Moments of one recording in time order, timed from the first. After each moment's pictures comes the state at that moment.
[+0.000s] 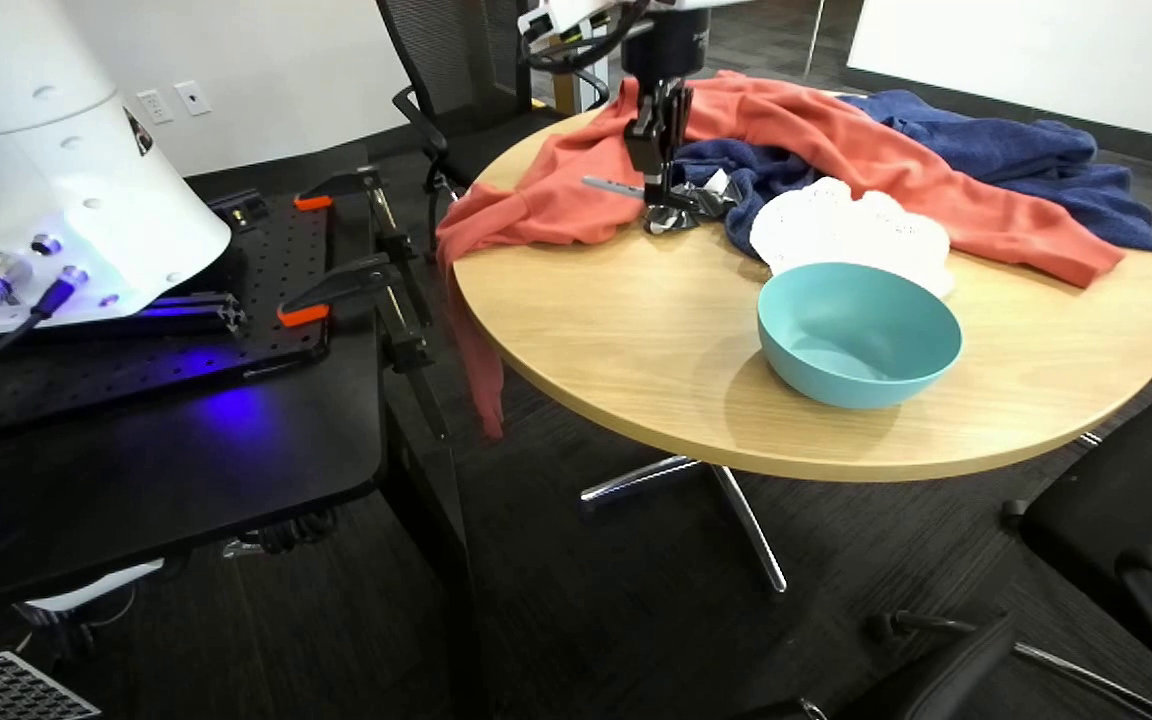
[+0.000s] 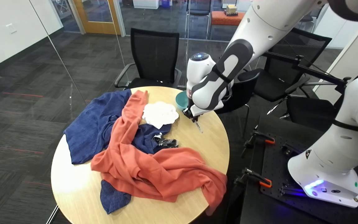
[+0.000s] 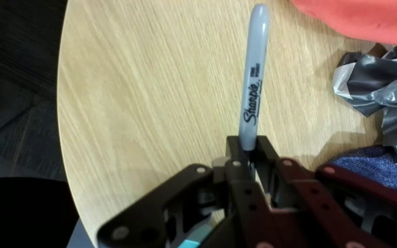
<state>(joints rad) 0.11 0.43 -0.23 -2.35 0.14 2.76 0.52</state>
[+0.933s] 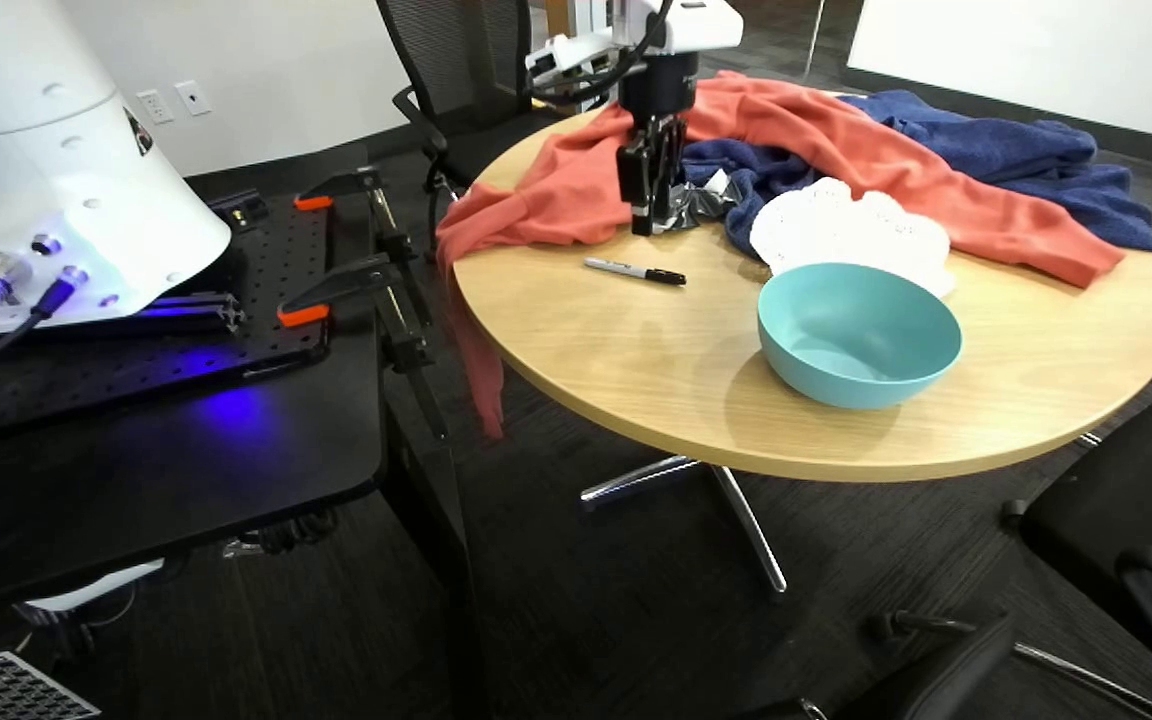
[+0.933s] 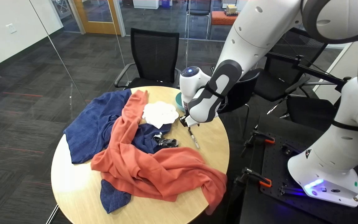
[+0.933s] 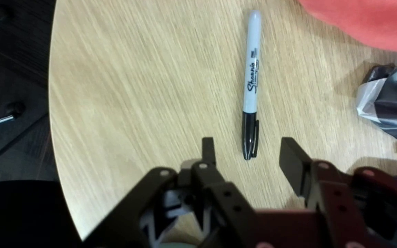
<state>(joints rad) 0.21 0.56 -0.28 -2.29 0.06 2.77 0.68</state>
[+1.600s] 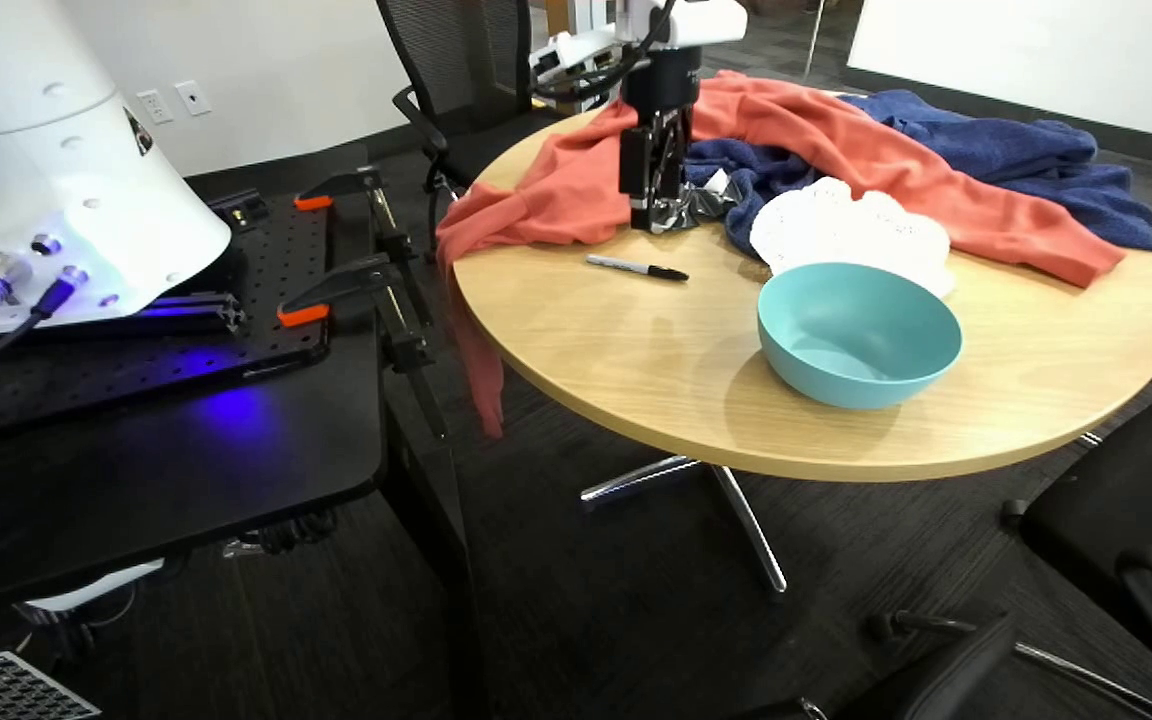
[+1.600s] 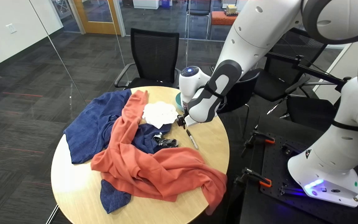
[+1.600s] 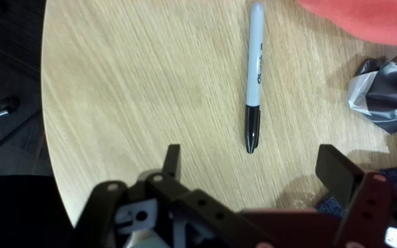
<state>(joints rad) 0.22 0.56 -0.28 -2.28 0.06 2.78 0.68</state>
